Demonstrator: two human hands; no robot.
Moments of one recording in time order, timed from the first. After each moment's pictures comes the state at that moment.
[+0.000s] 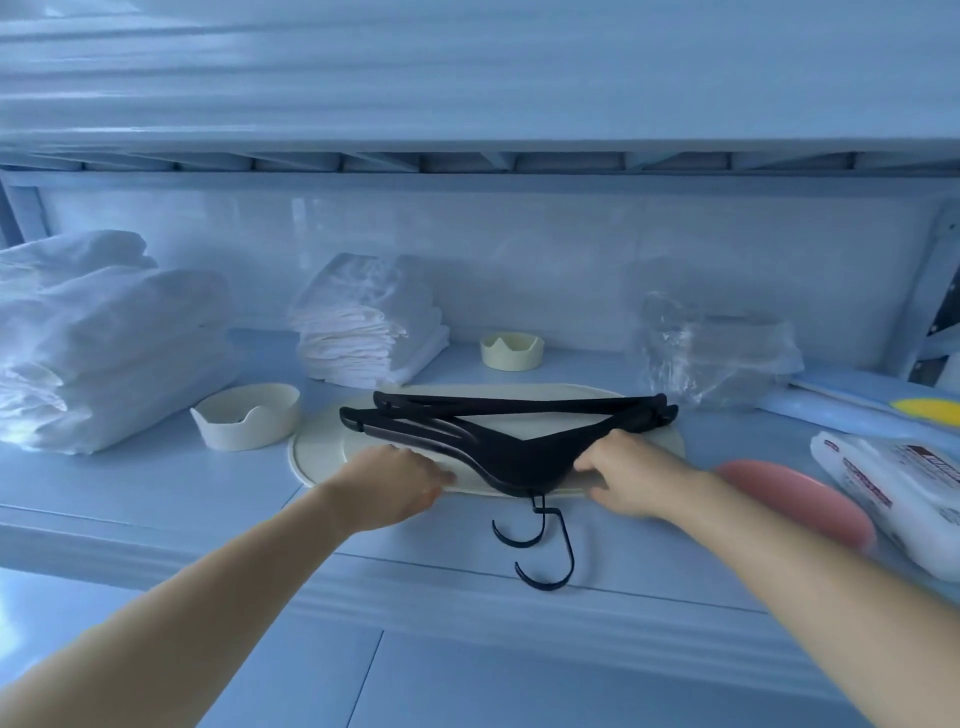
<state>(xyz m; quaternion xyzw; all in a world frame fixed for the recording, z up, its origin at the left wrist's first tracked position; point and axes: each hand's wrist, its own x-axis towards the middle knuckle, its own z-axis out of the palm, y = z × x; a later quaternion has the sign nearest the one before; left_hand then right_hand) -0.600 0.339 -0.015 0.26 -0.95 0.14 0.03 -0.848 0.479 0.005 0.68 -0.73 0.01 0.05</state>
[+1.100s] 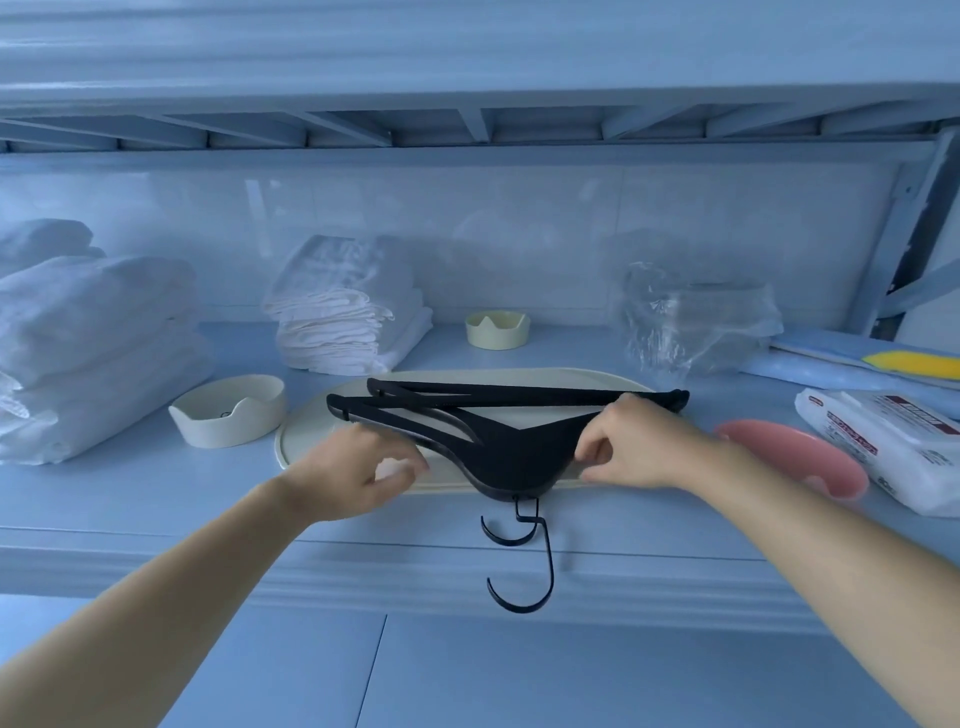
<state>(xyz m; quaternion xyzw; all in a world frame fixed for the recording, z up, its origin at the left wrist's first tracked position) -0.559 0.314 -0.020 0.15 -0.97 -0.06 0.20 -0.834 0.490 0.009 0.67 -0.74 0.10 0.03</state>
